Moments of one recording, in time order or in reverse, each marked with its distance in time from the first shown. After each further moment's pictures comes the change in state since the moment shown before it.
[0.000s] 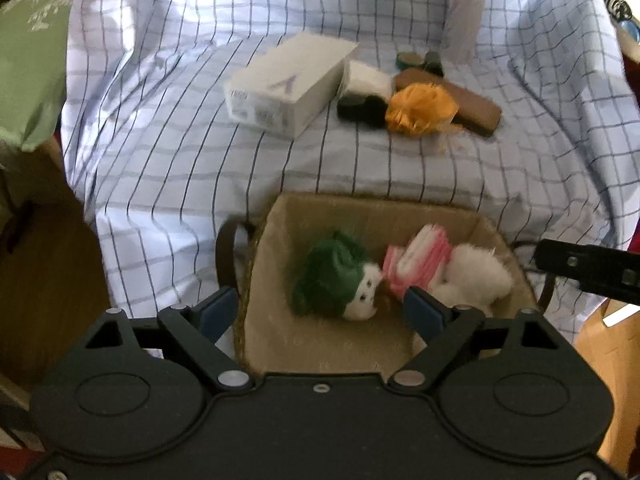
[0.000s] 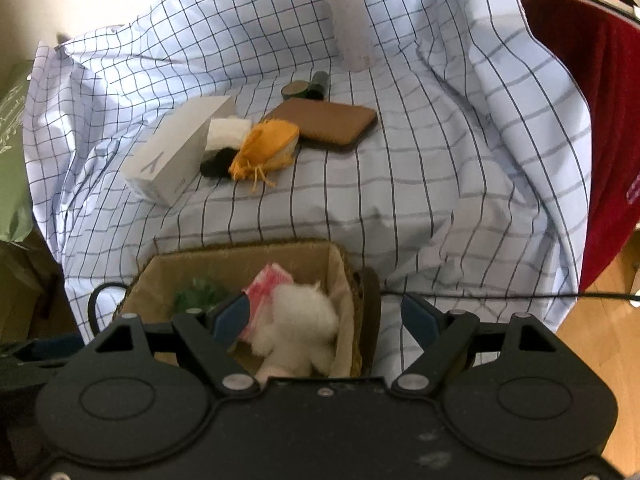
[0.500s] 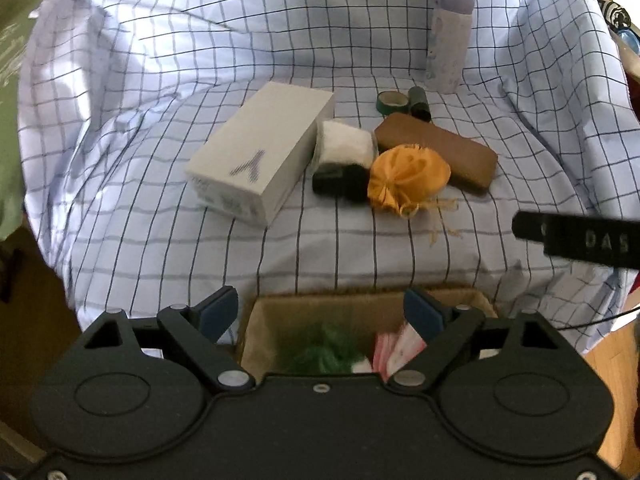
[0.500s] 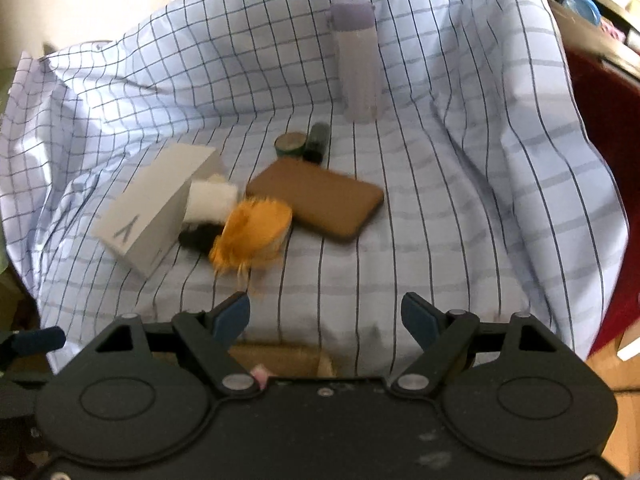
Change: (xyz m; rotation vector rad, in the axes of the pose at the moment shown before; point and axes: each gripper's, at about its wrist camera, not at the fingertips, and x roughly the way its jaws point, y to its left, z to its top) left arm 0.031 -0.018 0.074 0.083 -0.030 -0.014; right arm 0.048 0.008 0.093 -0.068 -0.059 -0.052
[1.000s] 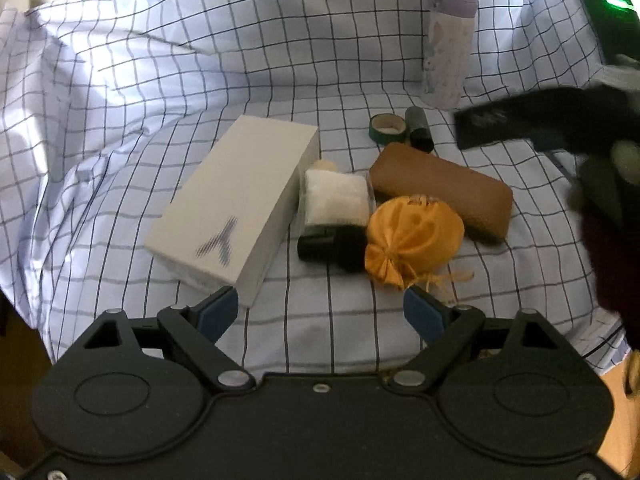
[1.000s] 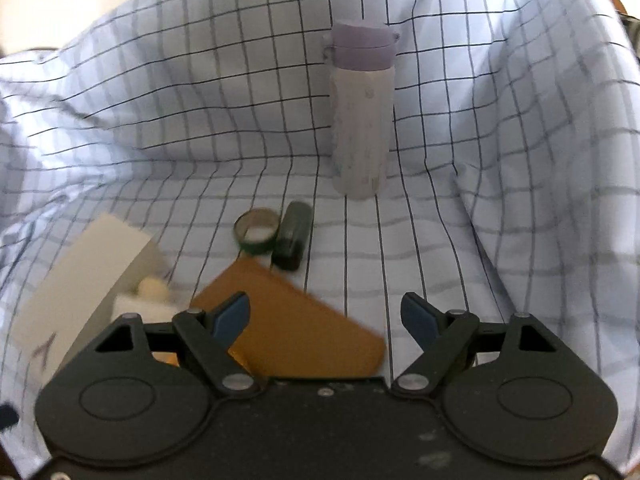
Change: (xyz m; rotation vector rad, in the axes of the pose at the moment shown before) left arm 0.043 -0.008 0.058 0.061 0.000 -0.014; right arm 0.123 0.007 0.117 -0.054 -0.011 -0.088
